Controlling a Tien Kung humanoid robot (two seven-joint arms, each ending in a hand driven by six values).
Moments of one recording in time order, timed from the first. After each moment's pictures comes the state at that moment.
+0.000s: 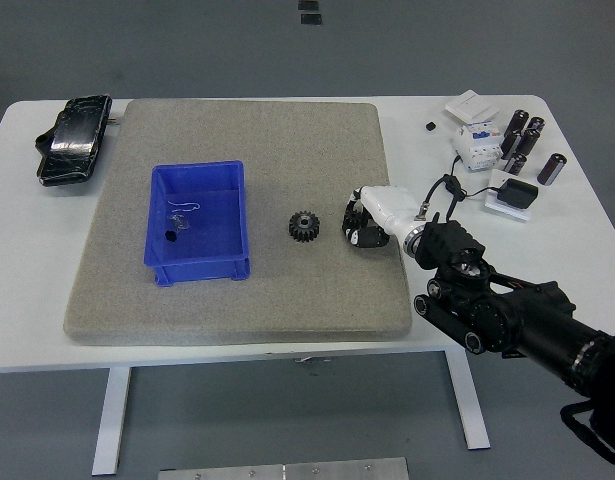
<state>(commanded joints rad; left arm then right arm) 0.12 0.12 -1.54 -0.18 1.56 -0.05 0.20 0.76 -0.09 0.46 0.67 -1.82 -0.28 -0.09</state>
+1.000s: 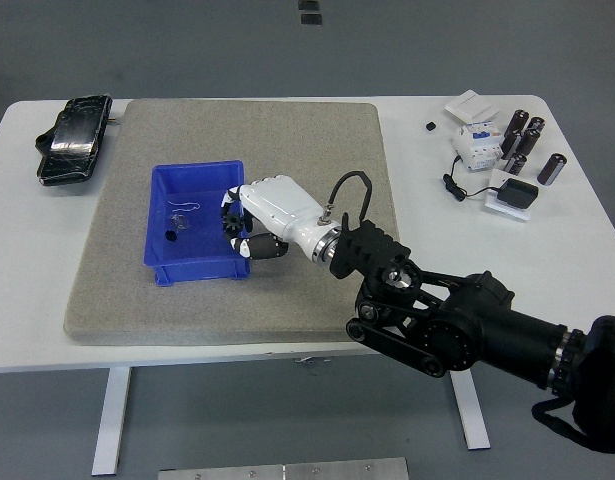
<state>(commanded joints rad) 0.13 0.12 -1.54 -0.18 1.55 -0.05 0.20 0.84 0.00 0.31 1.03 -1.87 -0.33 -0.10</state>
